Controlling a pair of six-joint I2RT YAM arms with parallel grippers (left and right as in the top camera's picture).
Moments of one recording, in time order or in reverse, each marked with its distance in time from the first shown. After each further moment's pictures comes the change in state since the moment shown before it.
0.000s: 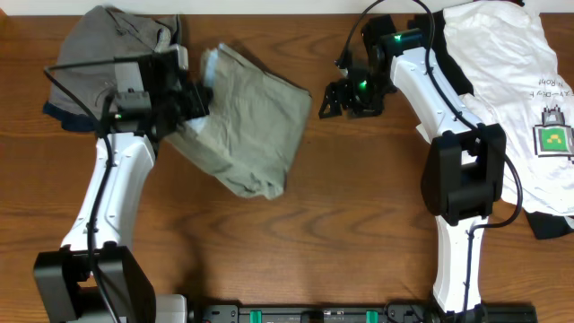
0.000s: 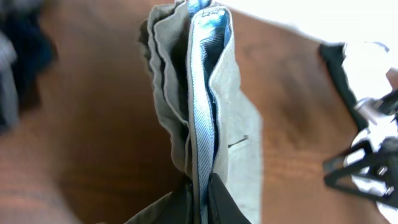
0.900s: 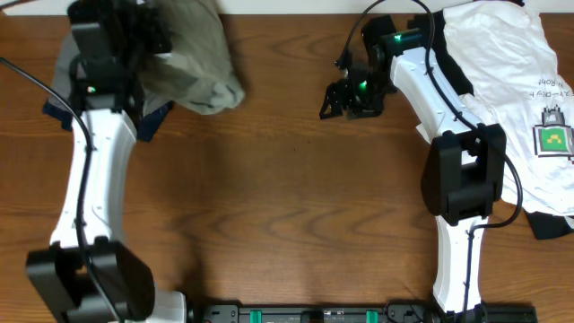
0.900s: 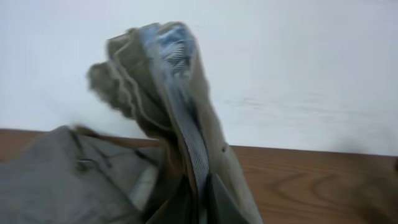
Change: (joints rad) left arm 0.061 0.081 0.257 0.245 -0.280 0.163; right arm 0.000 0.000 0.000 -0.004 0.000 0.000
